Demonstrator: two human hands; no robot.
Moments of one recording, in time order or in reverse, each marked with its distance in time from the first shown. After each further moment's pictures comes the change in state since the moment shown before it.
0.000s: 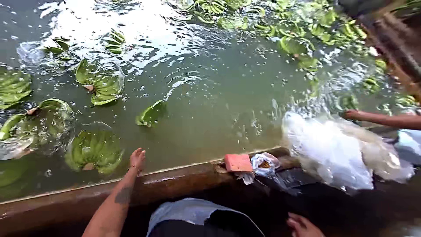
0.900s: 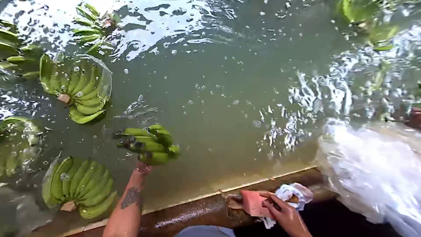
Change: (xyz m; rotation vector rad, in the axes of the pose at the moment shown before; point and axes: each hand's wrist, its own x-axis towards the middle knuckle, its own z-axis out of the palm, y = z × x) left_hand 0.103 0.087 0.071 -0.636 -0.226 -0.086; right_hand 0.165 -0.212 0.042 -0.055 -0.279 -0.250
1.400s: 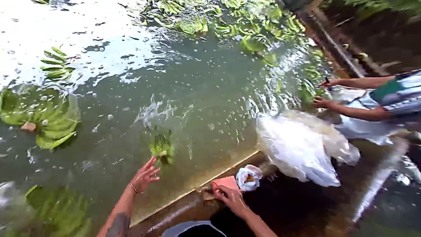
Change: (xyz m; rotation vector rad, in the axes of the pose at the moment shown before) left_hand -0.047 -0.023 0.082 0.324 -0.531 -0.163; right_hand -0.027 -0.006 0.028 0.040 -0.092 -0.046
